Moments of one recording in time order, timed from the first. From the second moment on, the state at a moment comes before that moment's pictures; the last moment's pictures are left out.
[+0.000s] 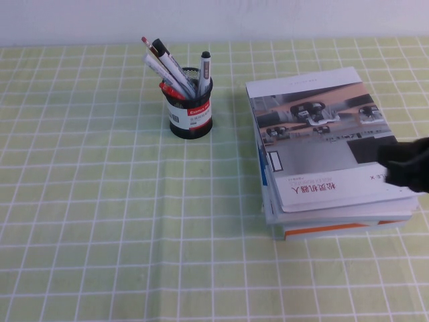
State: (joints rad) right arm 0.29 1.06 -0.71 0.67 0.36 -0.40; left arm 0.00 -0.01 0.03 -0.11 0.39 0.14
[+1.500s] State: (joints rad) right arm 0.66 2.09 -1.41 0.02 -0.53 0.08; left arm 0.00 -0.01 0.03 -0.11 0.39 0.14
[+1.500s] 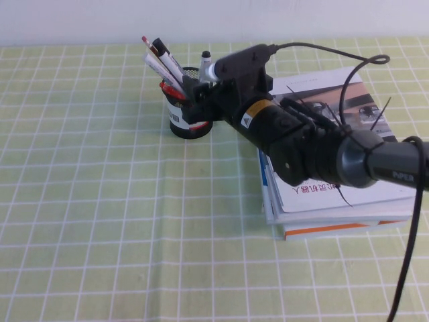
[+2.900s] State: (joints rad) right arm 0.62 2.30 -1.75 0.20 -0.33 -0.05; left arm 0.00 -0.01 0.03 -0.11 0.39 0.14
